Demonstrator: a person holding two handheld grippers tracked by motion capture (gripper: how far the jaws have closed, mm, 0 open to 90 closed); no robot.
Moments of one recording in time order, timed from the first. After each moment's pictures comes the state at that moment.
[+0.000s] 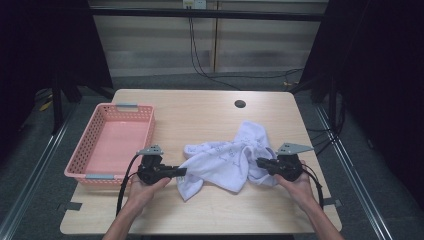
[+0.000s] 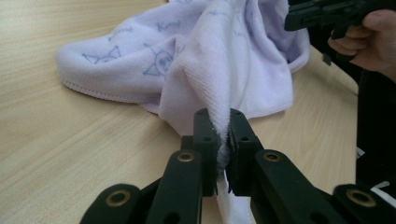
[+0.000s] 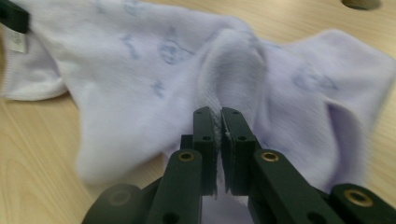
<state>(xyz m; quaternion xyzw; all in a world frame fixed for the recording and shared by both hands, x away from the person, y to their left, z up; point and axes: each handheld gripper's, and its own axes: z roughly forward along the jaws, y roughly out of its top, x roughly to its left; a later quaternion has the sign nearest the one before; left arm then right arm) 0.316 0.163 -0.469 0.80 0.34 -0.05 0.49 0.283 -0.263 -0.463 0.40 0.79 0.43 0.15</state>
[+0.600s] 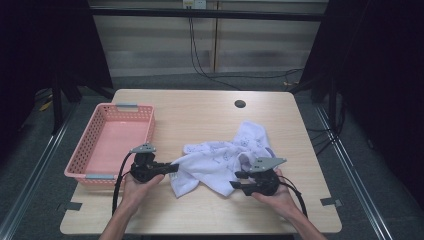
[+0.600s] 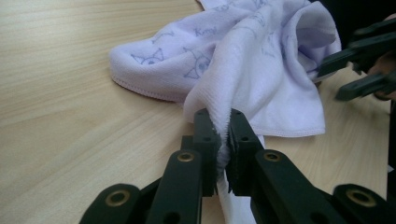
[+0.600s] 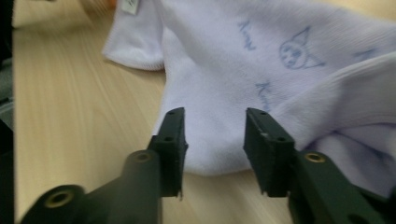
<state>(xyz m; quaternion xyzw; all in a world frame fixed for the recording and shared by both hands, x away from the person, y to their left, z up) 0.323 0.179 -0.472 0.79 0.37 -0.02 0.48 0.263 -0.190 -0.477 0.30 0.84 0.44 0.09</state>
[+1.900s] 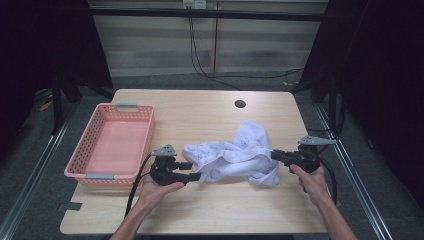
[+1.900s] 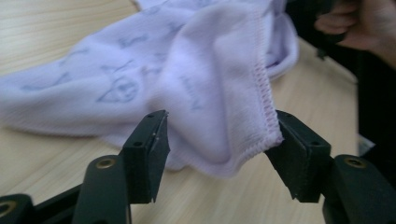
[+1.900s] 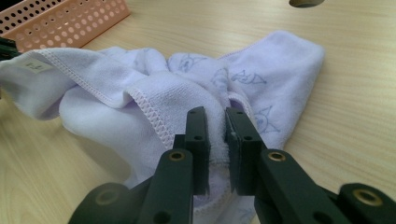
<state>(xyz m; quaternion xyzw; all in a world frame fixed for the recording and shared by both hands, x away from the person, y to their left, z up) 0.314 0.121 -0.467 0.82 0.29 -0.05 0.50 0.299 -0.314 -0.460 0.46 0.74 0.48 0.12</state>
